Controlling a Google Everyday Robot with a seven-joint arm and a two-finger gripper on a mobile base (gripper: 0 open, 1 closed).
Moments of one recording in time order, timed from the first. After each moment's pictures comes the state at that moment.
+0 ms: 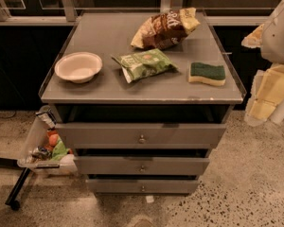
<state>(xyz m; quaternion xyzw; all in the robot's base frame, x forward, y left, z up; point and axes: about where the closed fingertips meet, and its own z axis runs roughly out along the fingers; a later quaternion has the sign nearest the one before) 0.438 -0.217 0.976 -0.60 0.78 -0.03 0.16</state>
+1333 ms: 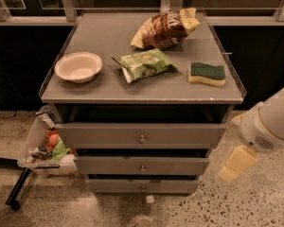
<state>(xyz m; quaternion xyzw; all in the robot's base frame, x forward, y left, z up) 0.405 -0.224 0.794 -0.48 0.86 0.08 0.16</state>
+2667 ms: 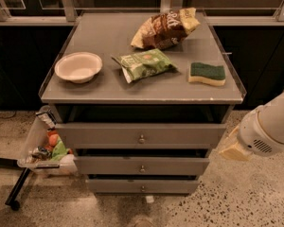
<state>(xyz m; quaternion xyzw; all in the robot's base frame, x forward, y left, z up) 0.403 -0.222 0.788 -0.47 0.86 0.07 0.16</state>
